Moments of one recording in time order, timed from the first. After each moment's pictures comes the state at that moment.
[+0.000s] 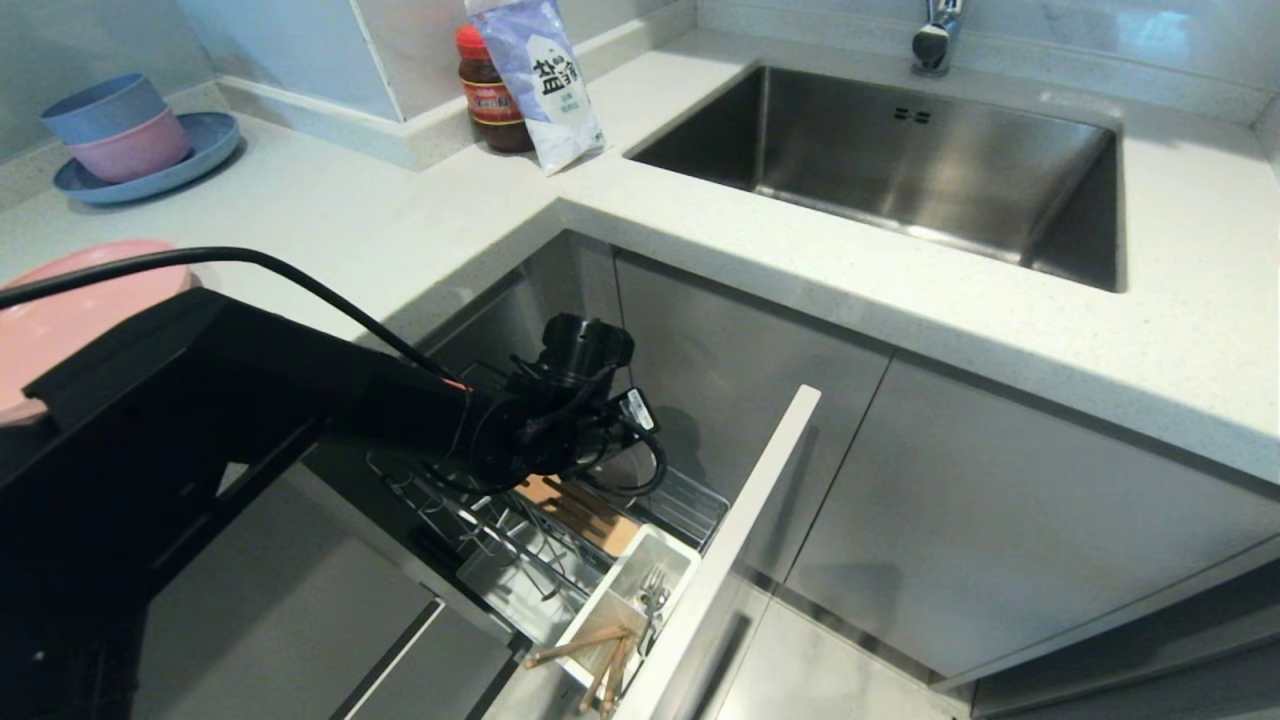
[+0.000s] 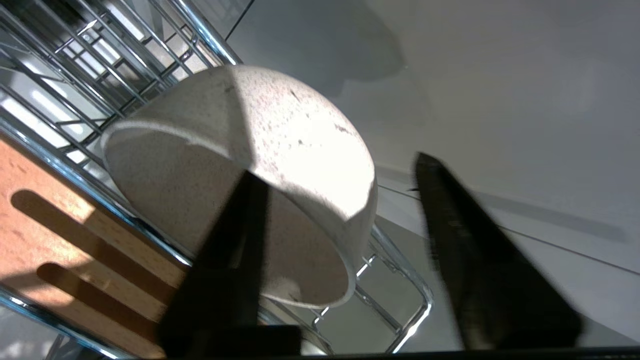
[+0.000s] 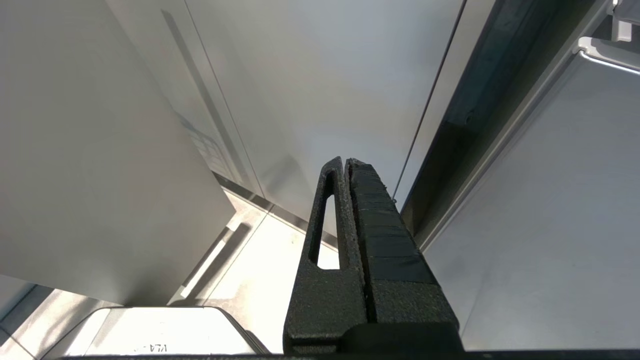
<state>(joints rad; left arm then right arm) -0.58 2.14 -1.40 -0.16 0.26 -0.71 0.00 0.00 0.00 0.00 0.00 0.02</state>
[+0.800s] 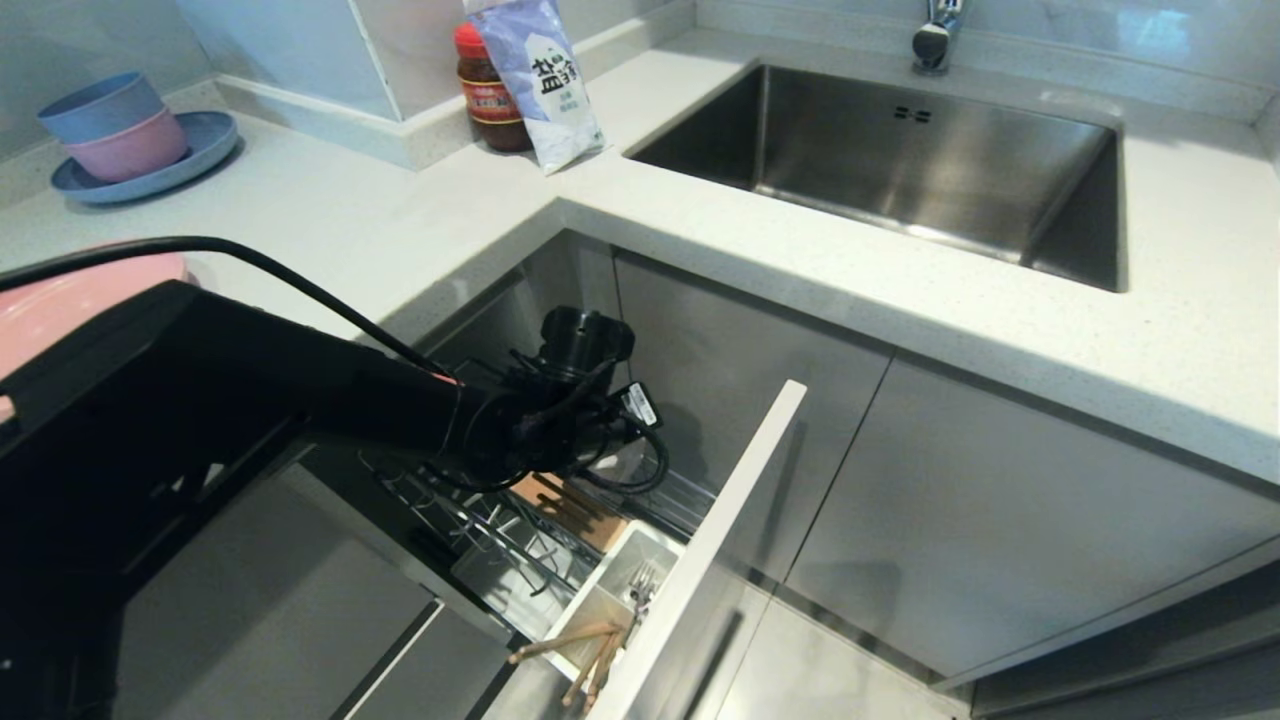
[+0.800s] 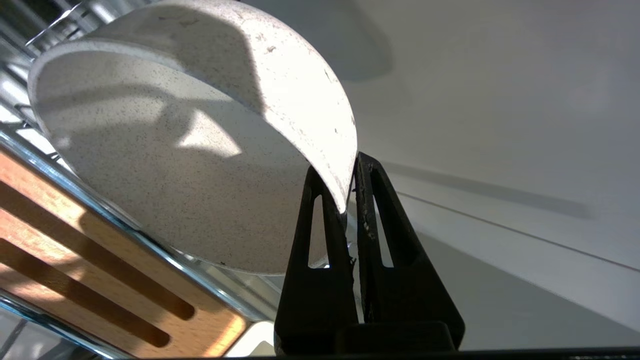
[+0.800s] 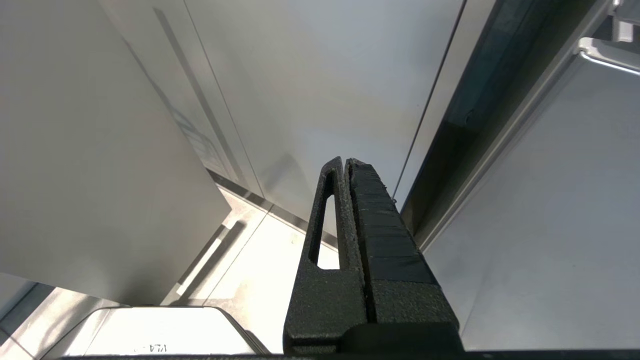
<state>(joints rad) -0.59 2.11 -1.39 -0.16 0.26 -0.72 0.00 0.00 0.00 0.00 0.00 0.02</state>
